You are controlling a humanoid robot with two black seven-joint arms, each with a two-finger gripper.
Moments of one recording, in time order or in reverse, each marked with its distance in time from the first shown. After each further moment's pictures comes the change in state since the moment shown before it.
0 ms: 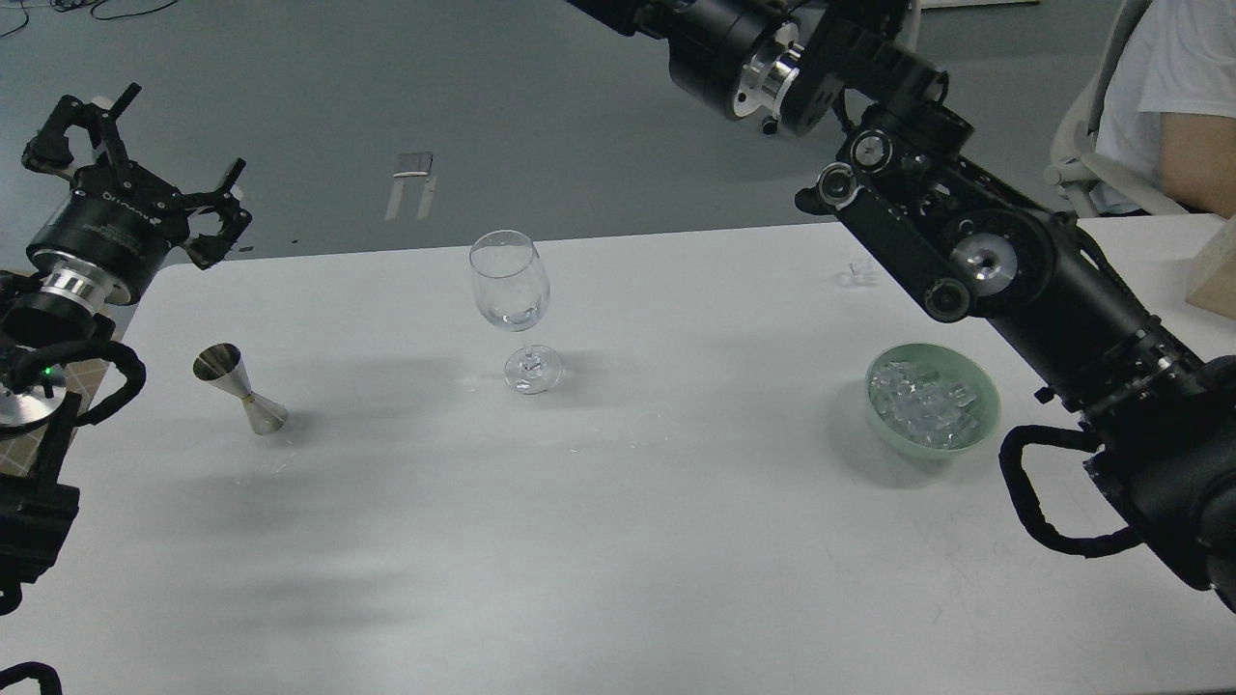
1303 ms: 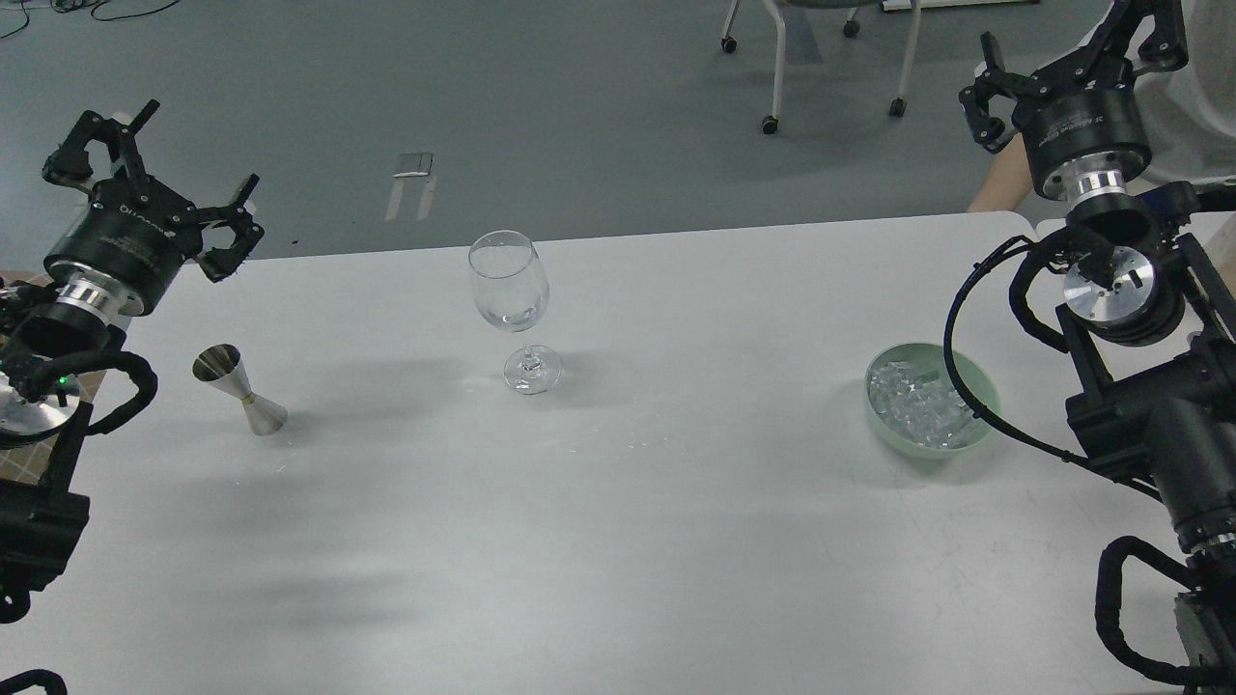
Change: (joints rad) left arm 0.015 -0.010 0.008 -0.001 0.015 0.000 0.000; right arm -0.438 -0.129 0.464 -0.020 1.260 0.014 0.007
